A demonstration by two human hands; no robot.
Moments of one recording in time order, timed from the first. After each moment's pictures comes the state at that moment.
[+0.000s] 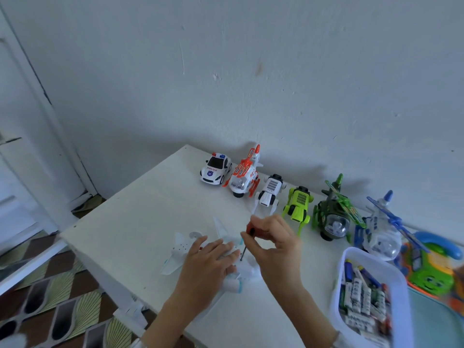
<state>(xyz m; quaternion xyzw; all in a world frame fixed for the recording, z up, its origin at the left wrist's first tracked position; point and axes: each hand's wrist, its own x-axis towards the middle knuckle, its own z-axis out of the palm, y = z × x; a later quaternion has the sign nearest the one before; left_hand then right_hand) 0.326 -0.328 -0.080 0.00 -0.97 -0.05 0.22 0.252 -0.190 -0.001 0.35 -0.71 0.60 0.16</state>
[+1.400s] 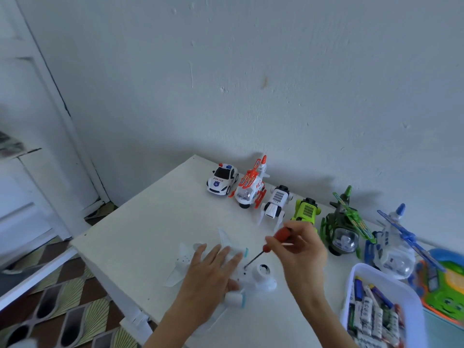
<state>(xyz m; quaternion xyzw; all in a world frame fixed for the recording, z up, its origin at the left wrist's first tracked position) 0.324 -0.332 -0.082 0.02 -0.98 0.00 0.17 0.232 -0.169 0.011 0.20 -0.70 0.69 0.05</state>
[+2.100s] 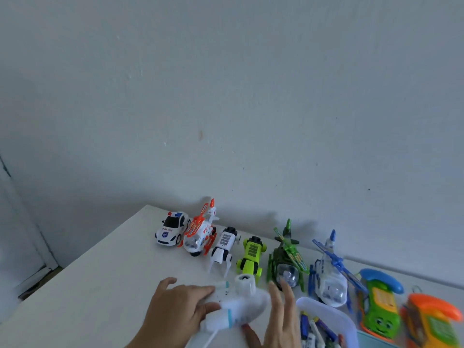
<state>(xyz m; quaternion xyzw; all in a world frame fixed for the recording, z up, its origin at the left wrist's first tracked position) 0.274 -0.286 0.026 0.04 -0.98 -0.11 0.17 0.217 -0.093 -0.039 0.24 -0.86 0.35 0.27</state>
